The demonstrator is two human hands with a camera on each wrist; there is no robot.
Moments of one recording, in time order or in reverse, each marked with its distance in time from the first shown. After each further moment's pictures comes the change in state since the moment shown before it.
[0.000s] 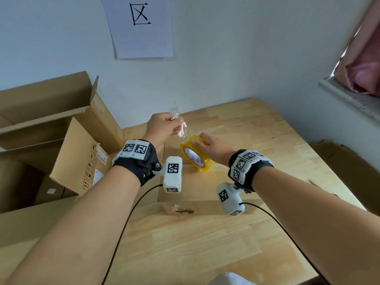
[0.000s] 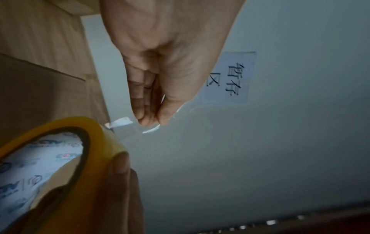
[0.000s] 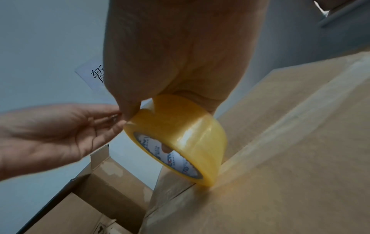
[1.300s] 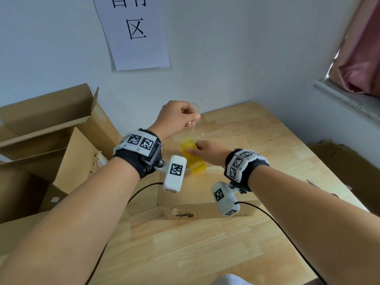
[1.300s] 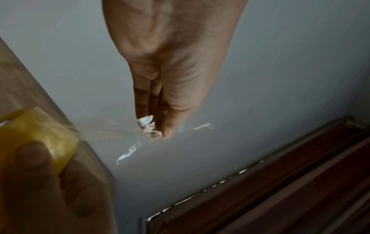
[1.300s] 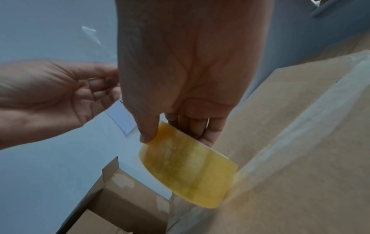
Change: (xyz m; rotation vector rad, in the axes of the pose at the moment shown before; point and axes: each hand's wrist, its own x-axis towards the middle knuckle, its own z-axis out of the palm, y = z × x) left_hand -0.011 0.060 0.021 0.304 -0.184 0.263; right_hand -0.002 -0.001 -0.005 -0.024 -0.068 -0.027
